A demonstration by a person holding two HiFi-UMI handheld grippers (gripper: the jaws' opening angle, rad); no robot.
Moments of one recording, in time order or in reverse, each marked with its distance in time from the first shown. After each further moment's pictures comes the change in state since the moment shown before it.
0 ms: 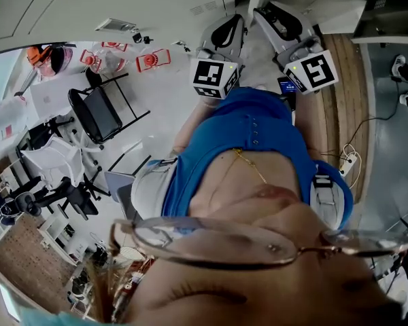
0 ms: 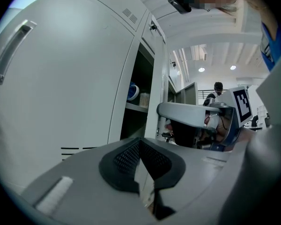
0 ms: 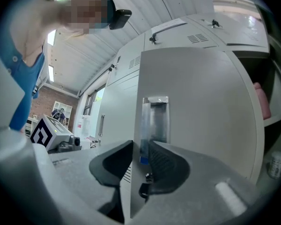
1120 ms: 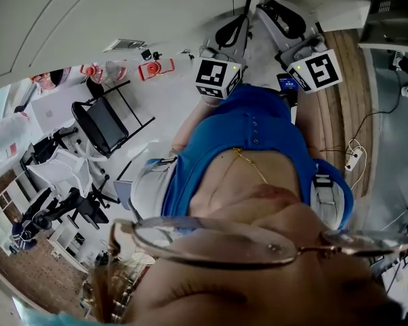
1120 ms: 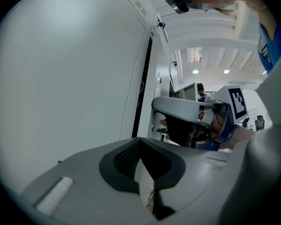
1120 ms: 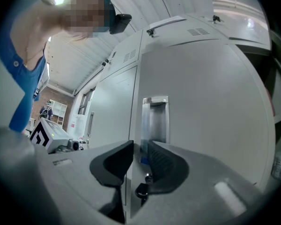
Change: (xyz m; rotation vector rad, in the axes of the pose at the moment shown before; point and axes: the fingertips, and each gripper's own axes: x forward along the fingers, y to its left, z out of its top) left arm 0.023 0.033 -0.002 -0.008 0.019 -0.105; right arm 0.043 -0.016 -0.004 -0.006 -0.013 -0.059
